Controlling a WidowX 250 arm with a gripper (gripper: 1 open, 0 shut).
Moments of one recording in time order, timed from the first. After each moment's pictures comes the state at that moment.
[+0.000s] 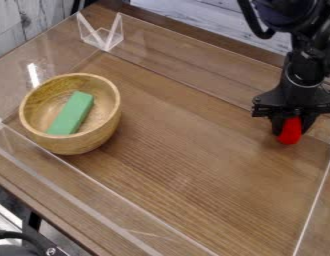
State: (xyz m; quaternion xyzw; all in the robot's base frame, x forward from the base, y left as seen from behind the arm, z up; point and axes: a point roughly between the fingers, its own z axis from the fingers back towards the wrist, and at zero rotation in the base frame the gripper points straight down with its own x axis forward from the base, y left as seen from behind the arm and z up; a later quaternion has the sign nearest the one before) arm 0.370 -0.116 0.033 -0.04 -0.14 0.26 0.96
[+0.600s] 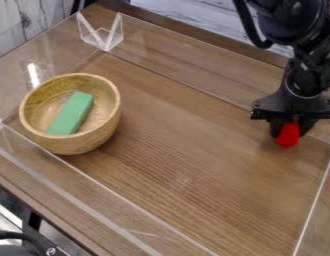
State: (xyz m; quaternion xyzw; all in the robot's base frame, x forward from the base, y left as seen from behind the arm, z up) arm 0.366 -0.103 0.027 -0.01 -0.17 0.25 0.95
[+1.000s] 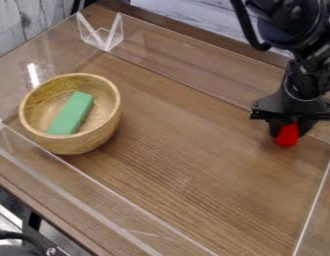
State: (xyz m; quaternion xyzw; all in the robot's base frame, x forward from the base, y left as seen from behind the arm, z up) arm 0.366 -0.095 0.025 0.00 -0.18 0.24 0.95
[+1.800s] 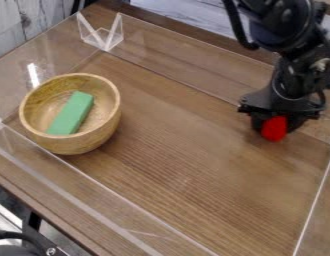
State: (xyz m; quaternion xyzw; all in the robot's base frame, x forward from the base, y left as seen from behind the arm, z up) arm 0.367 -0.064 0.021 0.05 -0.19 0.24 0.95
